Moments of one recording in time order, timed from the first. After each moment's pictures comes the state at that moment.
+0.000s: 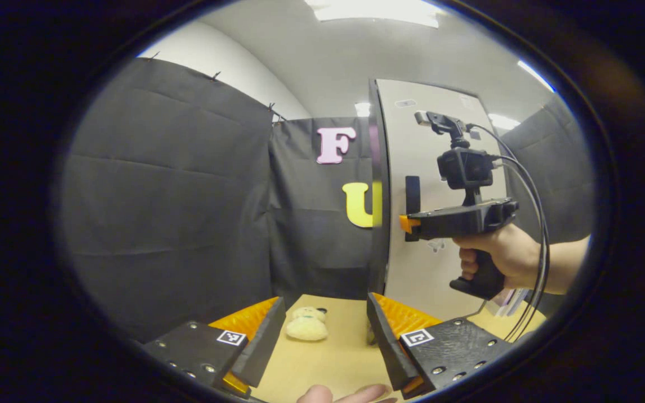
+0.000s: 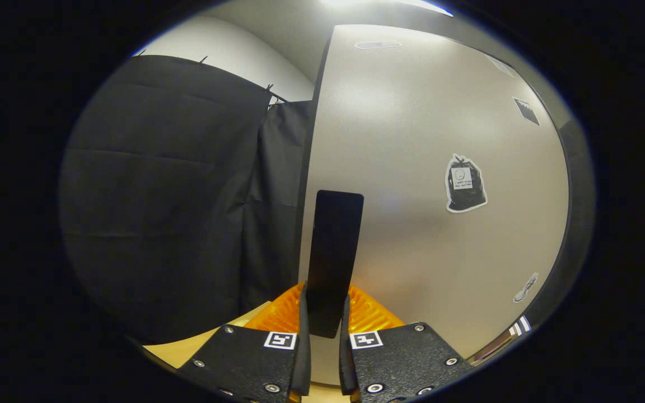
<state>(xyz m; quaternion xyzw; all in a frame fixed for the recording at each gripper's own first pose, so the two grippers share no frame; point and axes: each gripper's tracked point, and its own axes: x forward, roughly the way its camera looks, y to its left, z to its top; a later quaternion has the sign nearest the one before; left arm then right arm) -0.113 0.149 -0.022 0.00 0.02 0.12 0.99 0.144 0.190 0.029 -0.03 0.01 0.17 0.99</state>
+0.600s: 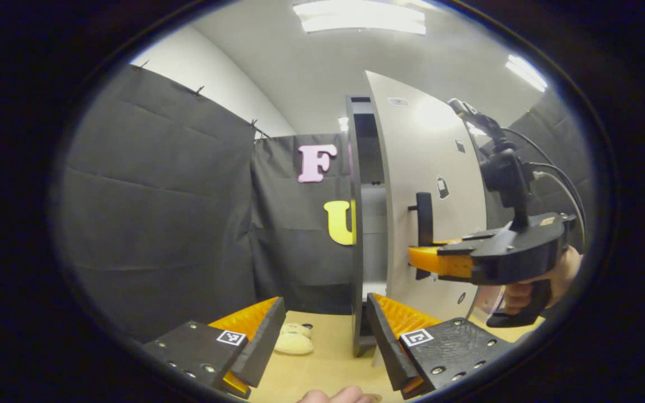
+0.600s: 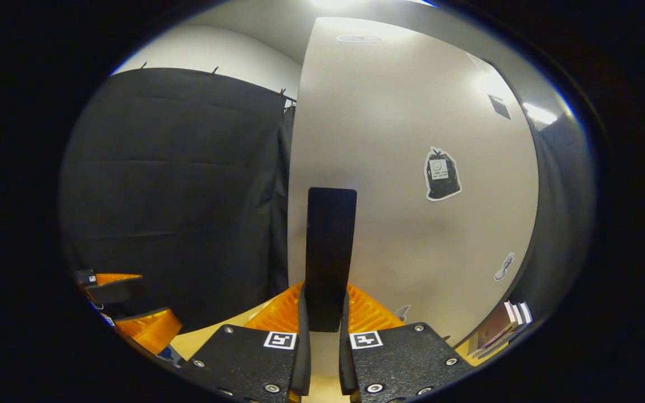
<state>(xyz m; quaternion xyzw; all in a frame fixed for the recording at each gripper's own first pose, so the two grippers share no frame) -0.096 0.130 0.032 0.02 -0.03 0.10 0.99 0.096 0.169 0.028 -0.01 0.04 0.24 0.97</state>
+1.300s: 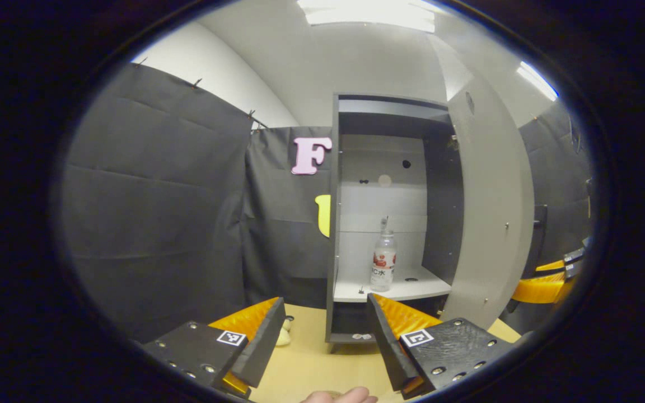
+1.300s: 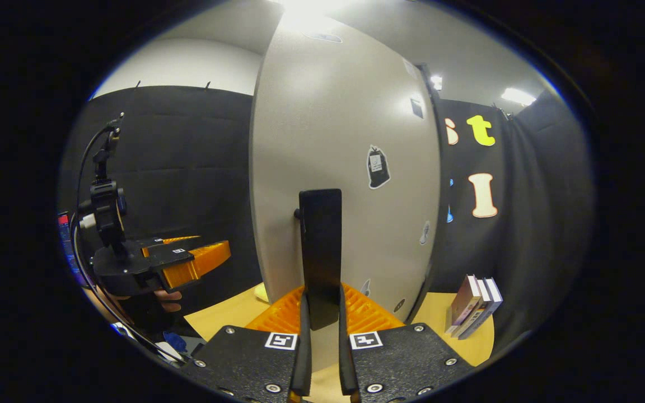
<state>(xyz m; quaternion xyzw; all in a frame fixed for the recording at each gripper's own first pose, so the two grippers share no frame) -0.095 0.034 0.042 0.00 0.02 0.09 1.00 0.010 0.067 0.024 0.02 0.06 0.21 0.98</state>
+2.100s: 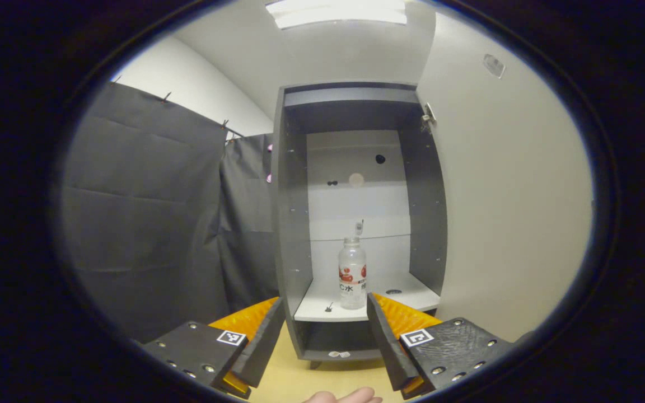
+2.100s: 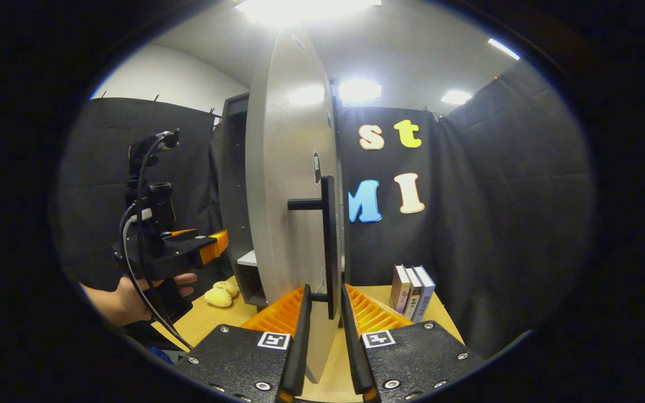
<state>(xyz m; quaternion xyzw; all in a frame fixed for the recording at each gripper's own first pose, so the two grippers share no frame) 0.027 -0.052 0.036 0.04 0.00 0.07 1.00 -0.006 -0.044 0.007 0.05 0.05 0.04 1.00</state>
